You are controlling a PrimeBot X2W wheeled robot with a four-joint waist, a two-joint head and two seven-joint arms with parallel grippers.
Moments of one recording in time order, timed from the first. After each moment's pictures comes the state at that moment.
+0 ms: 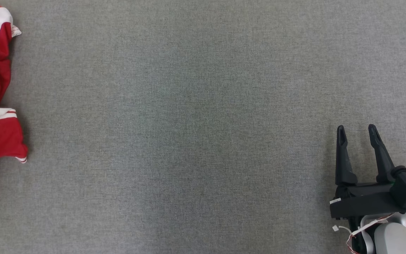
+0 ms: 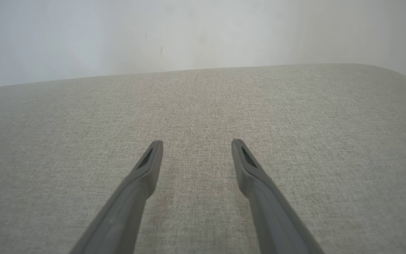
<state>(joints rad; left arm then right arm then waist) -0.95 0.57 -0.18 0.91 -0.50 -0.13 0.18 -0.19 -0.05 -0.08 0.08 0.10 0.13 -0.20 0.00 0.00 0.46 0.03</state>
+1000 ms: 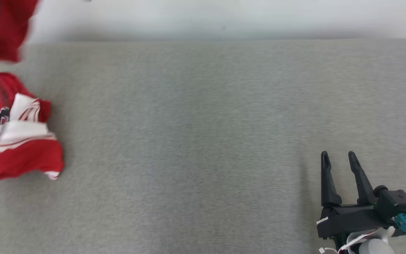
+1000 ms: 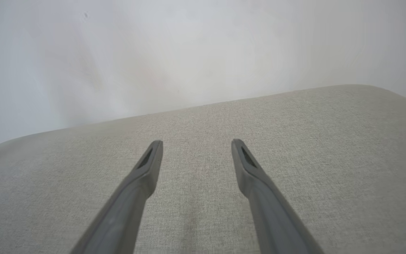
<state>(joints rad) -1.28 0.53 -0.39 0.58 -0.42 -0.13 -0.08 -0.16 -0.05 -0.02 0.23 0.21 0.13 -0.26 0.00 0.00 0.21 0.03</state>
